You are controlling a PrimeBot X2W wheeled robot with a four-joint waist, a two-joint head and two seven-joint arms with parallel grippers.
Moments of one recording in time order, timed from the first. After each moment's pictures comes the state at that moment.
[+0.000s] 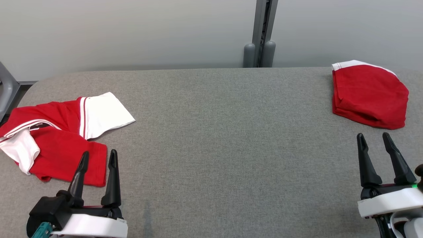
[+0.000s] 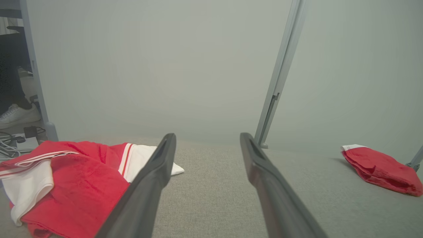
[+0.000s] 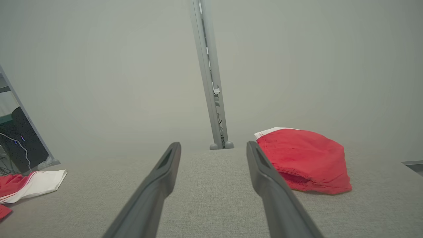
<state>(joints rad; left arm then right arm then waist) 0.02 0.23 -0.18 0.00 -0.48 0.11 -0.26 -0.11 -0.20 0.03 0.19 0.39 0.13 -0.26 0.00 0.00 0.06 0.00</state>
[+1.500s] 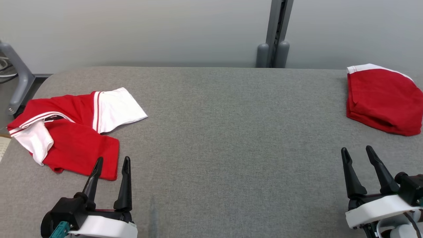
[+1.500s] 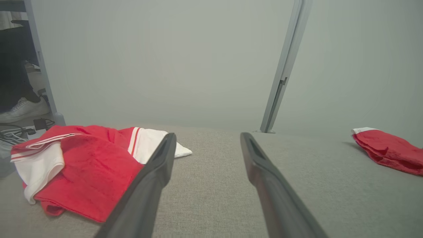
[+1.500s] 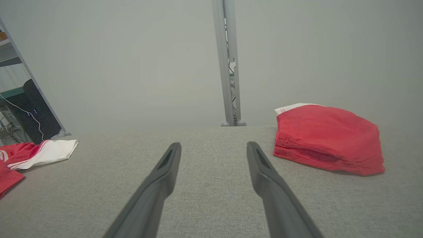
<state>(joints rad) 0.02 0.08 -0.07 0.12 -0.28 -0.04 -0.26 -0.10 -0.17 0.07 0.26 0.34 0.13 -0.26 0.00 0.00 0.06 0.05</state>
